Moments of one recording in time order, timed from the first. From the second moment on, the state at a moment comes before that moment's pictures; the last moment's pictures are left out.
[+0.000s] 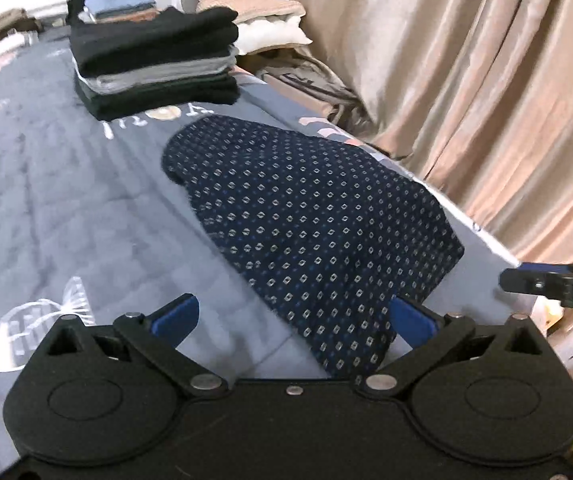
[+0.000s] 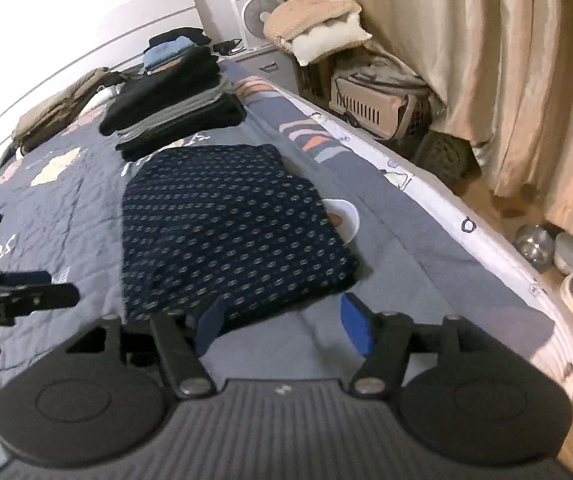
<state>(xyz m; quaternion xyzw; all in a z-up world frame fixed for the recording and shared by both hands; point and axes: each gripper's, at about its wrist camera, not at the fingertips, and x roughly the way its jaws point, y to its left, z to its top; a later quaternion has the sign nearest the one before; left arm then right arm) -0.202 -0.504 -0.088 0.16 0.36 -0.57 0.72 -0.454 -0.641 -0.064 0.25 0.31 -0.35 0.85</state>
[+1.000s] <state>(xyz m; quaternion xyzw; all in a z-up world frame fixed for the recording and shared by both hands) -0.261 -0.440 0.004 0.29 0.26 -0.56 0.73 -0.461 -0.543 0.051 0.21 0.38 -0.29 0.85</state>
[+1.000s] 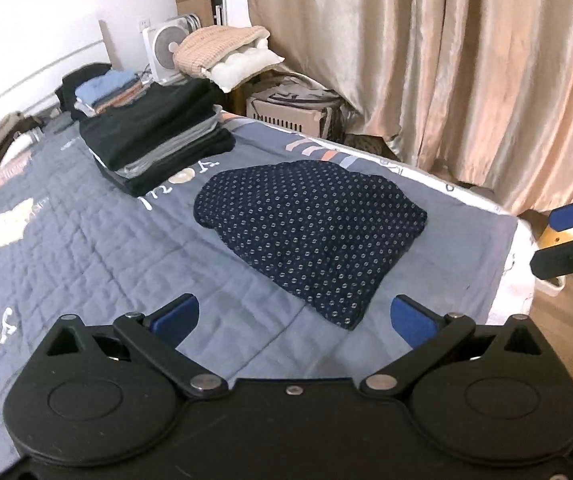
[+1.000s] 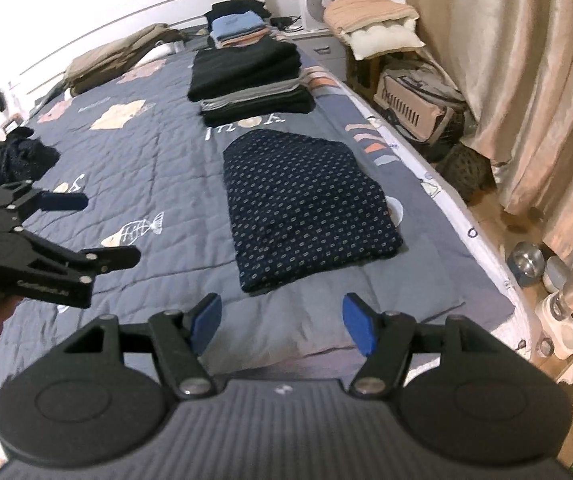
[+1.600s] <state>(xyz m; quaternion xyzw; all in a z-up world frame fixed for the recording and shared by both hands) -0.255 -0.434 0.008 0.29 0.25 -0.56 0.74 -0.460 -0.543 0.054 0.19 0.40 -0.28 0.85</state>
